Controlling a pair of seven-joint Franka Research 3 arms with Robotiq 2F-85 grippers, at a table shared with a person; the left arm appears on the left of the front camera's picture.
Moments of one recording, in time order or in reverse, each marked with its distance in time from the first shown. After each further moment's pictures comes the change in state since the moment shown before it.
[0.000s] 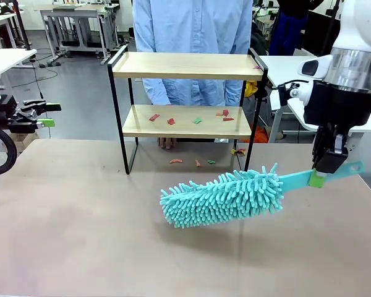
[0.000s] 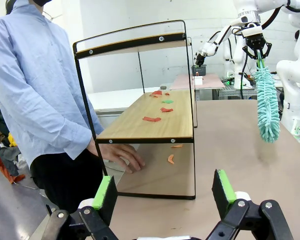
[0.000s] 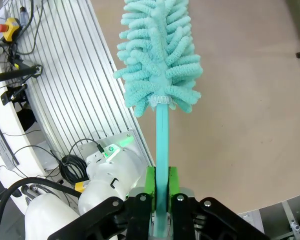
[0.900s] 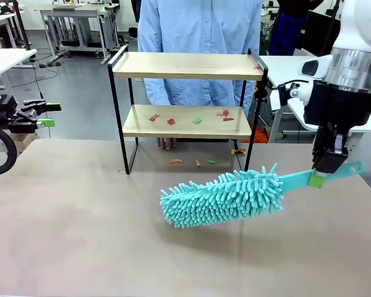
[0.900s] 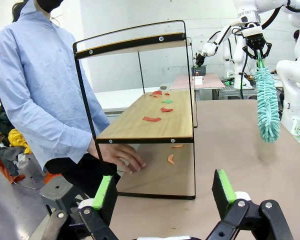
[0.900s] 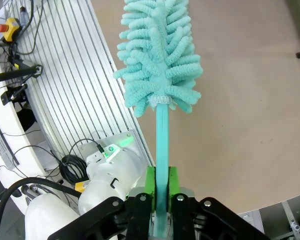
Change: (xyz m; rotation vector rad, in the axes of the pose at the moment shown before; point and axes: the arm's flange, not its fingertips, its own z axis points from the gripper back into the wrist) left arm 0.000 0.000 0.000 0.000 0.000 0.000; right arm 0.000 0.000 0.000 0.000 0.000 0.000
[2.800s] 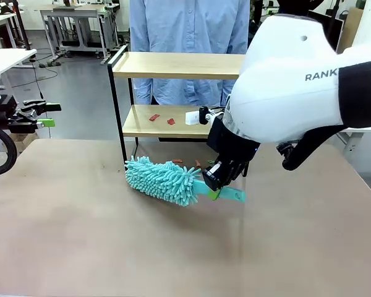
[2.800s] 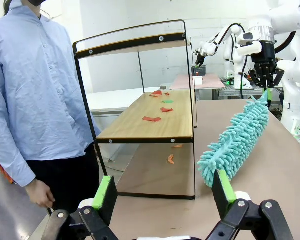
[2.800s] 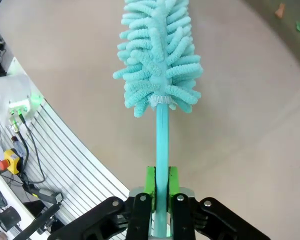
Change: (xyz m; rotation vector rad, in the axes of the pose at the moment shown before) left arm 0.000 0.000 0.000 0.000 0.000 0.000; right arm 0.145 0.030 -0.090 -0.044 -0.235 -0.445
